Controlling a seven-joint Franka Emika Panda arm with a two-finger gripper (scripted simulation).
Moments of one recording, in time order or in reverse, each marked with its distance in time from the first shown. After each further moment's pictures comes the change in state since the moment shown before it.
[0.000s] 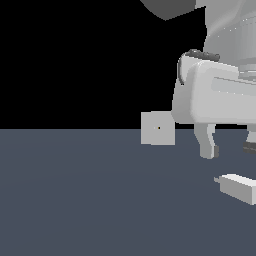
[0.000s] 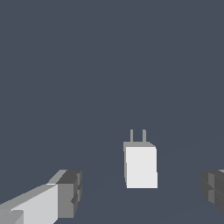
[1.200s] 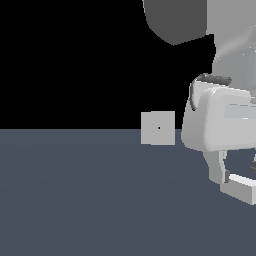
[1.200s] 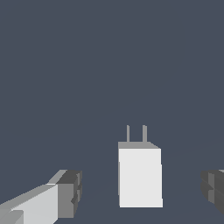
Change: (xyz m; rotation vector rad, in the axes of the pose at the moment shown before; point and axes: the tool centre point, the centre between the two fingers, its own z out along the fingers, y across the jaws) arm -0.008 0.009 0.031 0.001 0.005 -0.017
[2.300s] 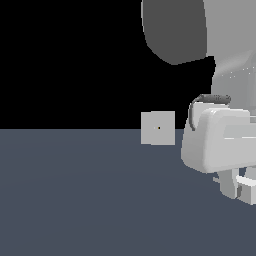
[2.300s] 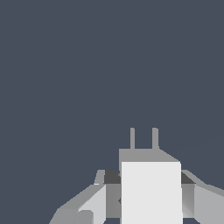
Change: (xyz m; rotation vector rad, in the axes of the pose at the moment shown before) arm -0.001 0.000 0.024 0.000 -0.001 0.004
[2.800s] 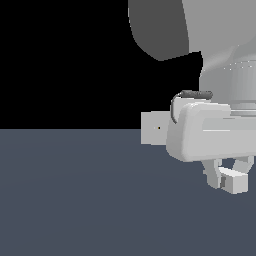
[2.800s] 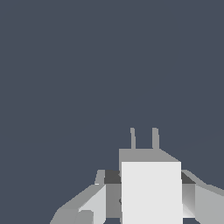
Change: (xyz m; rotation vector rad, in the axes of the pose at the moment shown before) arm 0.014 -0.010 -0.008 -0.003 0.000 0.064
